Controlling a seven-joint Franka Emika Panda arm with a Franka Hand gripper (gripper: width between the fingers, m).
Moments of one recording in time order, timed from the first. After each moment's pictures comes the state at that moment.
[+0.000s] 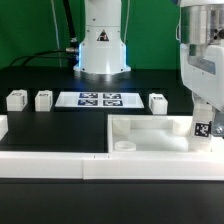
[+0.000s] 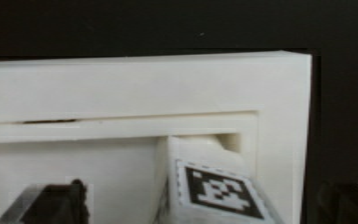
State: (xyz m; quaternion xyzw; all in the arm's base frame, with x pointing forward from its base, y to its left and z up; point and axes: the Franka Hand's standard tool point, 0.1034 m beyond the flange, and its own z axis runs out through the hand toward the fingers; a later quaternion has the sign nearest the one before) arm 0.626 0.126 0.062 -0.69 0.72 -0.01 0.06
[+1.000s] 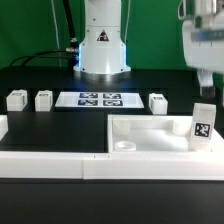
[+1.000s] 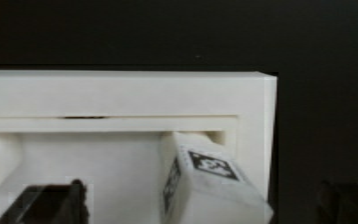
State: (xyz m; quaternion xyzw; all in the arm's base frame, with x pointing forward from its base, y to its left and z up) arm 0.605 0.139 0.115 -0.76 0.64 -0.02 0.09
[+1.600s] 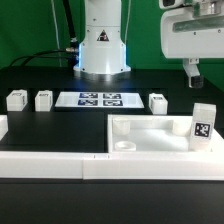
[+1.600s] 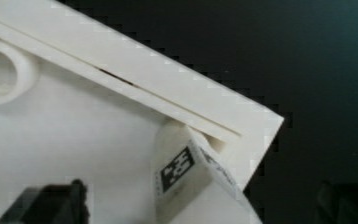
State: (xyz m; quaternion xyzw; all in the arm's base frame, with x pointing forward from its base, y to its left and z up) arm 0.582 0.133 0.099 -0.90 0.43 -0.06 0.08
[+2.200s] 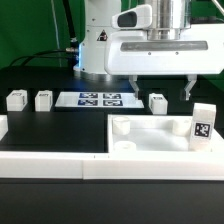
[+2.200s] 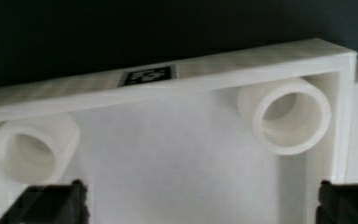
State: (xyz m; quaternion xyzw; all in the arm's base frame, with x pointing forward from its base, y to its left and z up) arm 0.513 0.080 0.068 -1.00 0.07 -0.05 0.02
